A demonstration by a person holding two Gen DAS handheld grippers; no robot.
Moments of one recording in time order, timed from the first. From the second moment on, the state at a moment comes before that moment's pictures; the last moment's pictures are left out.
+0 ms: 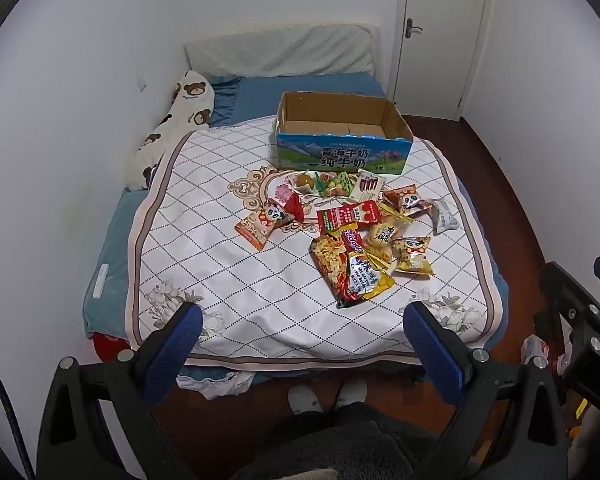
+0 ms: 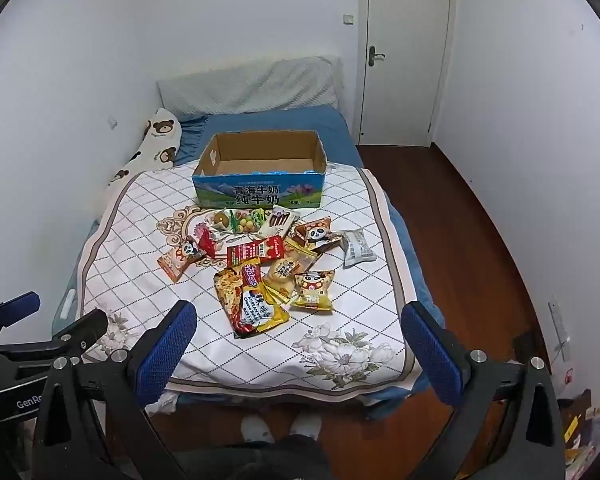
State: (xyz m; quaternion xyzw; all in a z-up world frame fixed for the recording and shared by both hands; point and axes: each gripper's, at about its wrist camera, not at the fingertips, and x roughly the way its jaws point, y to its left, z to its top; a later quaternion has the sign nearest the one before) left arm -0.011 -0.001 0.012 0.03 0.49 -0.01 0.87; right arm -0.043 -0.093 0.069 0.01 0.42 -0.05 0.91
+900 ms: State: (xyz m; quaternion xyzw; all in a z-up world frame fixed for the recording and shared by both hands) left arm 0.003 0.001 0.015 0.03 0.48 -0.01 0.88; right arm -0.030 -0.084 0.073 0.01 0.41 -0.05 0.91
